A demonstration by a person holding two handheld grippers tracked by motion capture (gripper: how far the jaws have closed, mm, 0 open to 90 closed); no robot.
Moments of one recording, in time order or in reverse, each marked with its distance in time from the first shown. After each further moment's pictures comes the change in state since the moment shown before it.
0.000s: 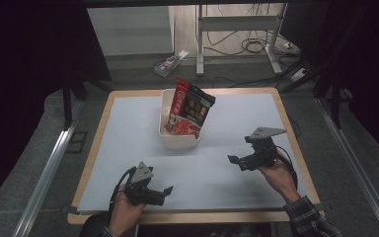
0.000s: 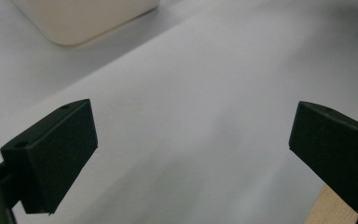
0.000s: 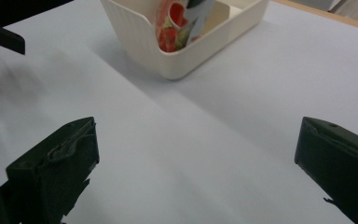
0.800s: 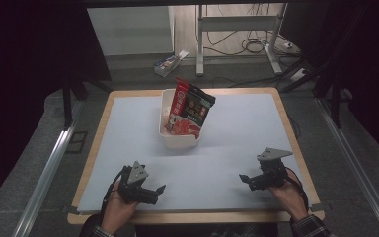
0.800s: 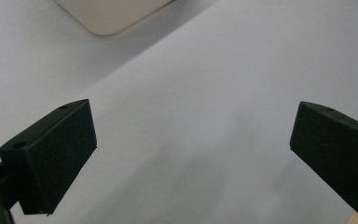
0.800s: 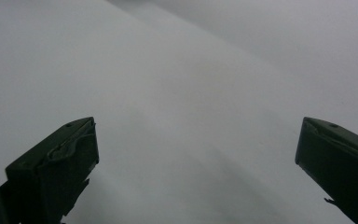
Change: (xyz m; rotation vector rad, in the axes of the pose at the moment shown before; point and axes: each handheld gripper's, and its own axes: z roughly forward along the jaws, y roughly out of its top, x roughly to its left) left arm 0.012 -0.006 -0.005 0.049 0.072 0.073; right arm 0.004 -0.062 -0.010 0.117 -0.099 -0.018
